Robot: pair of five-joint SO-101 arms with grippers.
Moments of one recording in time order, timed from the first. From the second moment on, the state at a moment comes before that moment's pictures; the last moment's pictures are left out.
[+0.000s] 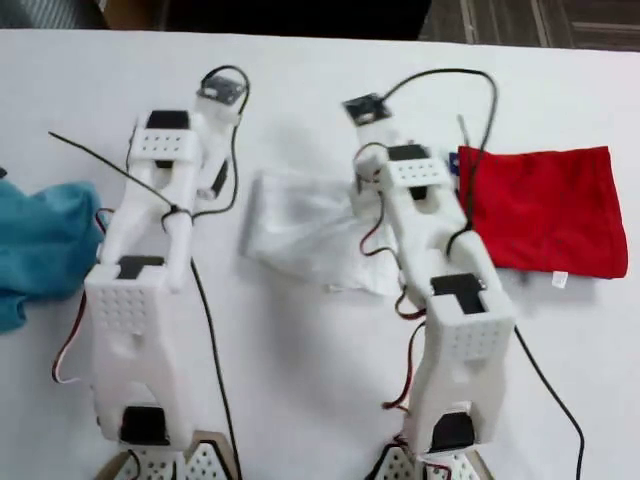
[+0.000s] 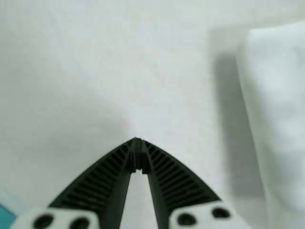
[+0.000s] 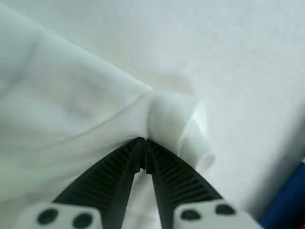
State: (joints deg) left arm -4.8 39.7 -28.8 76.7 -17.2; right arm -9.8 30.5 -5.5 59.5 15.0
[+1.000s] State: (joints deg) left arm 8.2 46.0 -38.3 75.8 -17.0; right arm -8.9 -2.5 30.2 56.4 19.7
